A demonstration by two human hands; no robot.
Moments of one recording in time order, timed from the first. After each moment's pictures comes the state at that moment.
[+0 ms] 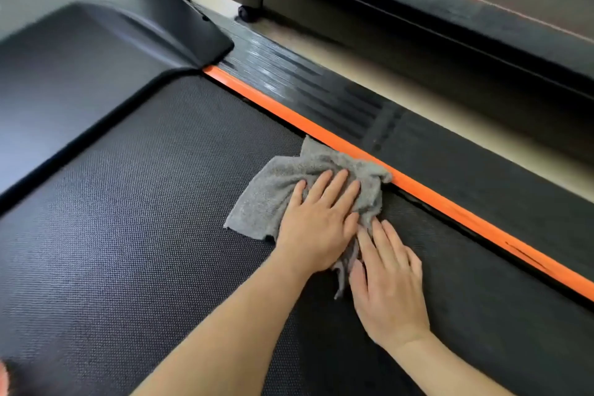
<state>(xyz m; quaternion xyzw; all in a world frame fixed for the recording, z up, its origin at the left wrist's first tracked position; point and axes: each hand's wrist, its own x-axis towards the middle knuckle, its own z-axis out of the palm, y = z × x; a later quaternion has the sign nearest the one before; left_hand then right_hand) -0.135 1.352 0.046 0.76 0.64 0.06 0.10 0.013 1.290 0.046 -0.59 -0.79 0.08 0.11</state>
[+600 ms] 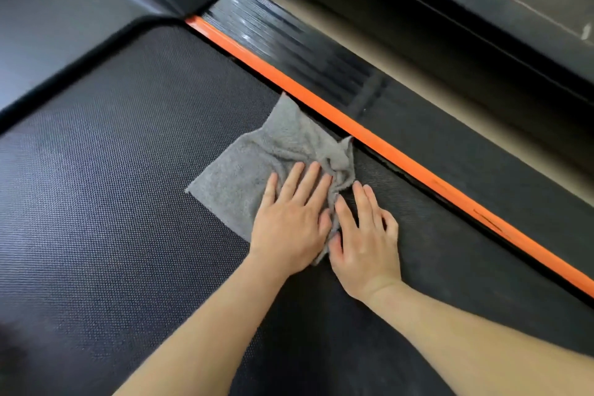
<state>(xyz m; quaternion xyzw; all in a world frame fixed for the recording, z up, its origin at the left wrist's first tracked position) -0.146 1.298 0.047 0.75 0.65 0.04 0.12 0.008 1.292 0.049 -0.59 -0.81 0.05 0.01</state>
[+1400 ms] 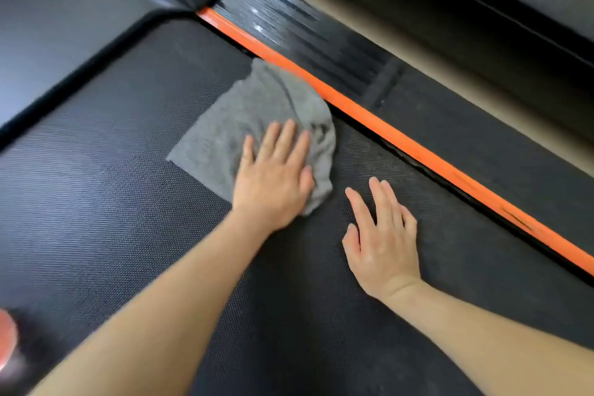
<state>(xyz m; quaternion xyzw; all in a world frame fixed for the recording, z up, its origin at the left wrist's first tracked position) -0.198 1.338 0.053 0.72 0.69 0.04 0.08 0.009 1.295 0.043 -0.59 -0.81 0.04 0.05</state>
